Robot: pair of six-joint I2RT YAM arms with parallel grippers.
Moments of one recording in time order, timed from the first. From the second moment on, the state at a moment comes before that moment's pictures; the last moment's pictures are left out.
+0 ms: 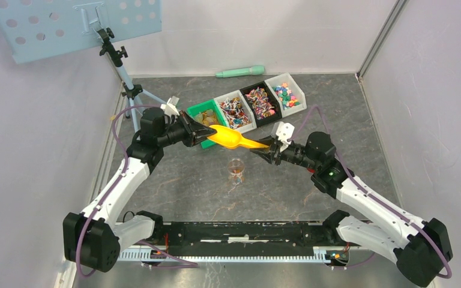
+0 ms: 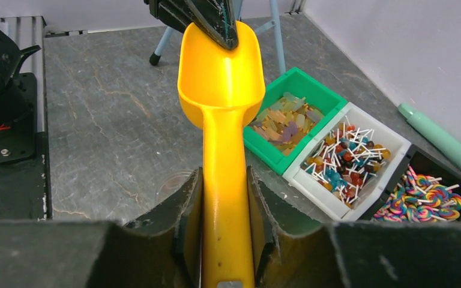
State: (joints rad) left arm -0.27 1.09 0.81 -0.07 0.65 -1.08; right arm 0.65 0.93 0.62 0.27 -0.51 -0.18
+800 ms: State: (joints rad) left arm -0.26 0.92 1.03 -0.54 0.38 -0.62; right arm 0.64 1.11 0.78 0.02 -0.24 -0.27
